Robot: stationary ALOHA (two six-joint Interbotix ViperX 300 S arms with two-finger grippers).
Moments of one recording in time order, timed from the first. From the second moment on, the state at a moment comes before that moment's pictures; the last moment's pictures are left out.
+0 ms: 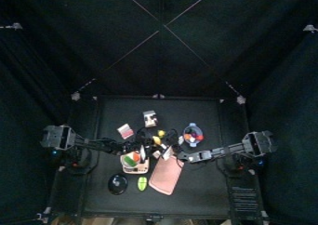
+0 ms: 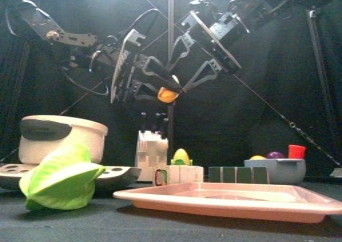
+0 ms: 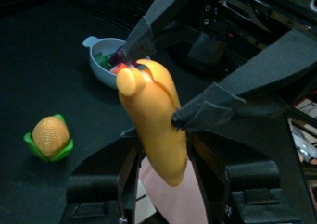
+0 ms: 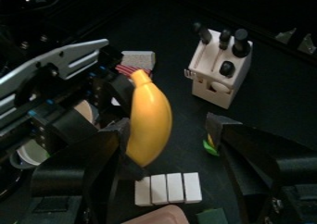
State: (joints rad) left arm 0.01 -0.04 0.81 -0.42 -0.55 -0.04; right arm 0.14 -0.07 0.54 -1.44 0.71 1.96
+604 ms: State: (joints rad) left arm 0.26 -0.23 1.00 -0.43 -0.27 -0.04; right arm 0.20 -0.19 0.66 -1.40 0.84 1.97
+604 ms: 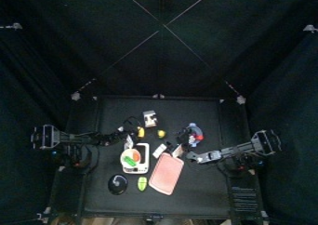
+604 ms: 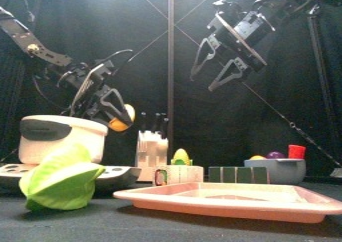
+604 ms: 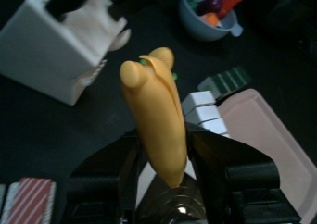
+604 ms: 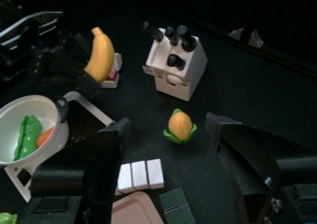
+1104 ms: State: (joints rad) left arm 0.33 -0.14 0.99 -0.46 -0.22 -0.04; right arm 0.19 -0.19 0.66 -1.40 0.85 1.97
